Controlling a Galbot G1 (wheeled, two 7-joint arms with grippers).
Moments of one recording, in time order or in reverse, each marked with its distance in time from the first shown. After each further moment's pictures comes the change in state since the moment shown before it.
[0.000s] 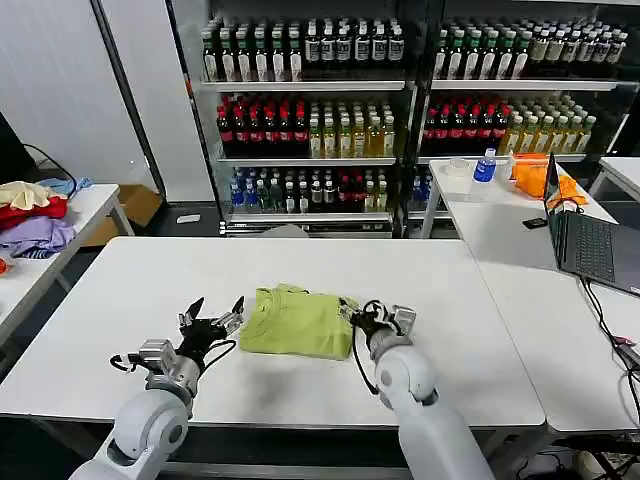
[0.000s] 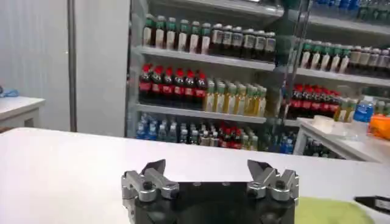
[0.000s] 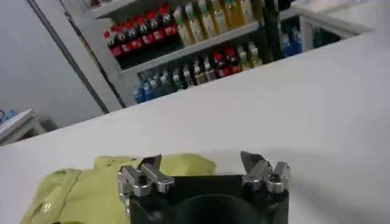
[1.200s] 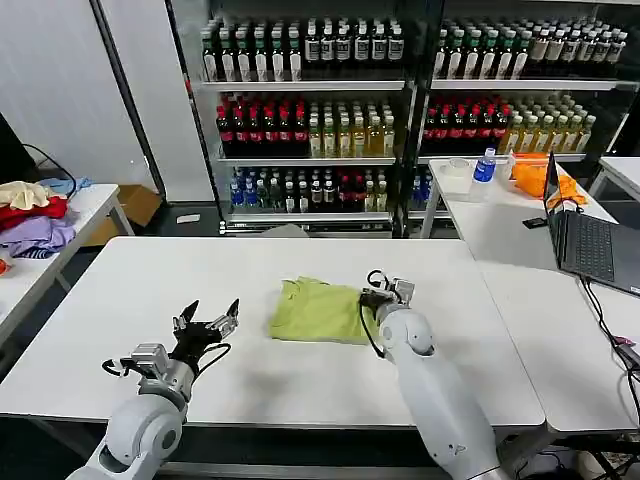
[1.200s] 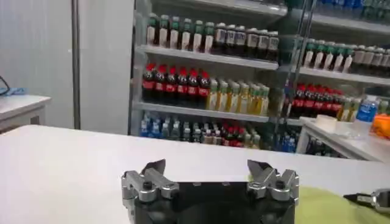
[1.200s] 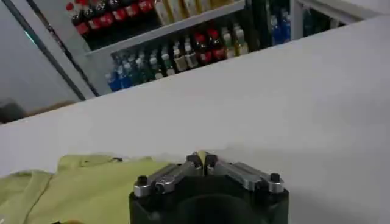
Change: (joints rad) left arm 0.031 0.005 -0.021 -0.024 -0.008 0.005 0.001; right arm 0.217 -0.032 -0.001 -0.313 0.012 0.000 -0.052
